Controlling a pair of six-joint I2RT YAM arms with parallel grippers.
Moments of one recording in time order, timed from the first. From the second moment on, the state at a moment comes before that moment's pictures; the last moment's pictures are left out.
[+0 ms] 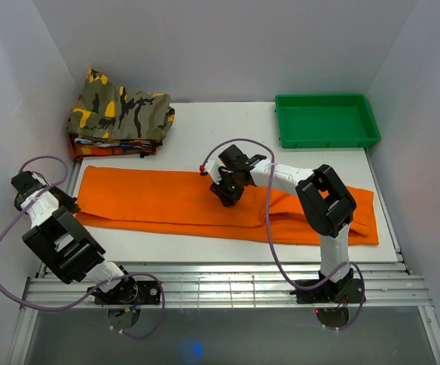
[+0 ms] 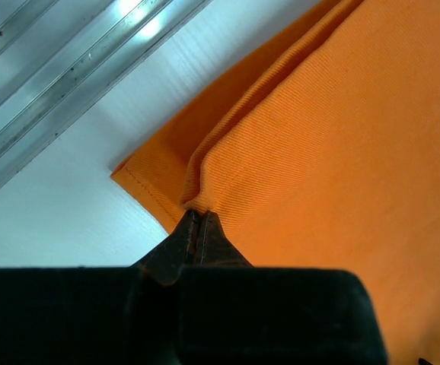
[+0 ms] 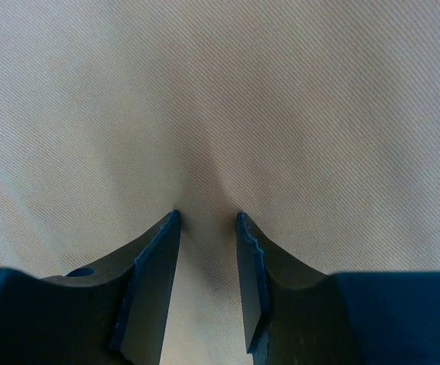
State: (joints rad) left arm 0.80 1.47 0.96 -0.55 0.24 -0.23; right arm 0.75 1.98 1.36 -0.50 -0.30 -0.40
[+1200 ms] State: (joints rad) left arm 0.78 1.66 0.99 -0.56 -0.05 -0.28; right arm 0.77 2.08 1.55 -0.63 -0.32 -0.35
